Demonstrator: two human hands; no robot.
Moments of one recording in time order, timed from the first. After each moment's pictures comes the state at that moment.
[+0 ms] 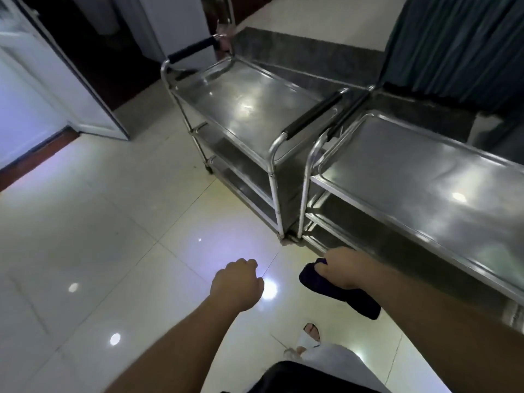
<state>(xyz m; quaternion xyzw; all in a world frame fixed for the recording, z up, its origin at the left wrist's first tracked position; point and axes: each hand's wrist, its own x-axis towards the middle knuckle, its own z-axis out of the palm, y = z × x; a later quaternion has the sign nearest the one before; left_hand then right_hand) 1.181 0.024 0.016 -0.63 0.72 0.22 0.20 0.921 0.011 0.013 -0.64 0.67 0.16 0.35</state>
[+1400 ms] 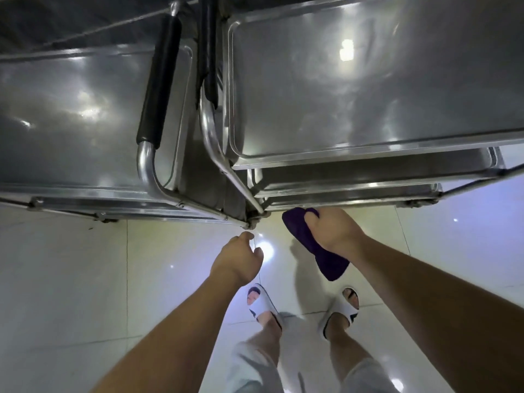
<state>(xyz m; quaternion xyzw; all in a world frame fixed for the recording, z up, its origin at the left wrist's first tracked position) 1.086 -0.235 -0.170 -0.45 0.79 0.33 0.26 0.896 -0.102 -0.156 -0.21 0.87 -0.15 0.42</state>
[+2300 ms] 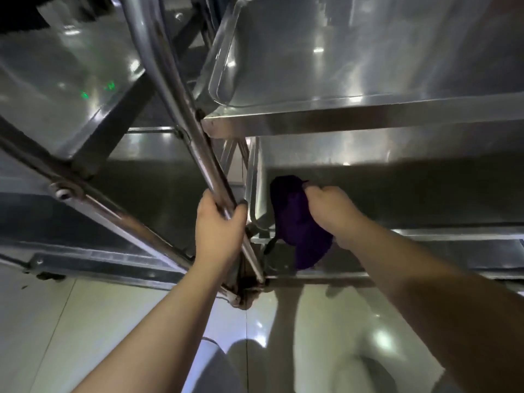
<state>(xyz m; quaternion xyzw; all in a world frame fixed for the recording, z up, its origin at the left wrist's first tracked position) 0.999 -0.357 -0.424 -0.45 0.74 0.39 -0.31 0.831 -0.235 -0.398 -0.15 0.82 -0.44 0.34</state>
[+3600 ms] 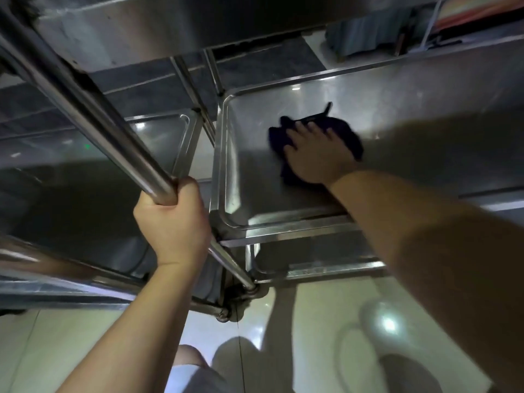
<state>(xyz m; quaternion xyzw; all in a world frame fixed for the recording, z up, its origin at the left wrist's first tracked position) 0.952 -0.378 -0.466 -0.39 0.61 0.42 -0.54 0.704 -0.296 -0.503 -0.43 0.89 -0.09 0.08</state>
